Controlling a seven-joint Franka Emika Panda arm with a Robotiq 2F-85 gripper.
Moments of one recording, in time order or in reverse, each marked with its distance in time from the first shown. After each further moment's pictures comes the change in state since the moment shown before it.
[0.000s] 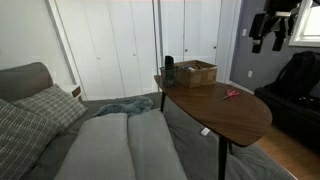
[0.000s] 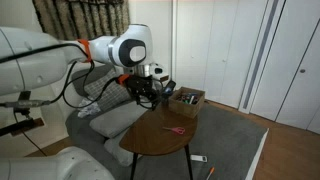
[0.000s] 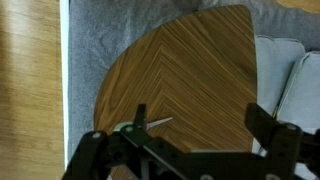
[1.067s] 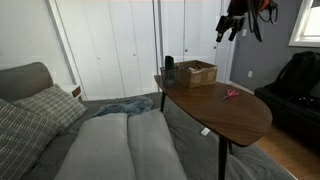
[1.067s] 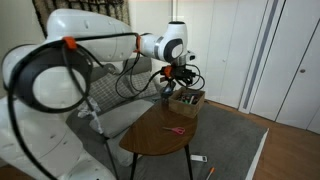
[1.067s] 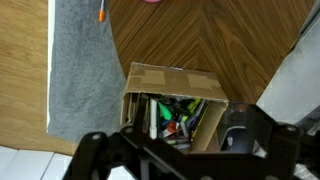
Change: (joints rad) arm 0.025 0.544 -0.139 0.423 0.044 0.365 -0.337
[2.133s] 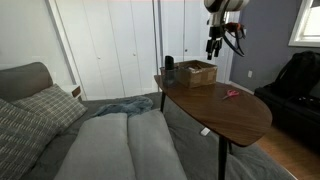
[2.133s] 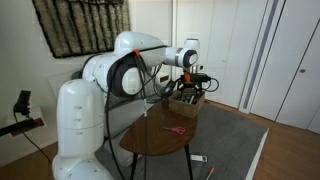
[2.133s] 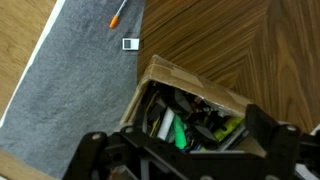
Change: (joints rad) arm -0.067 0.476 0.053 0.419 -0.048 -0.157 -0.266
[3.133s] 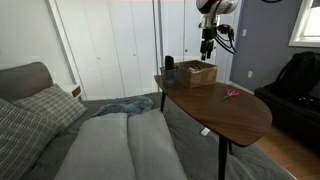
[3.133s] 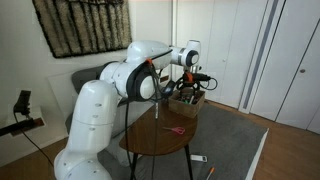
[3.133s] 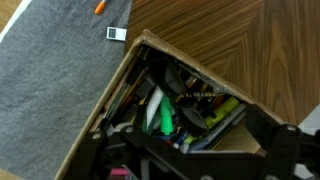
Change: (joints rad) arm -0.052 0.165 0.086 0.238 0.017 -0.138 -0.093
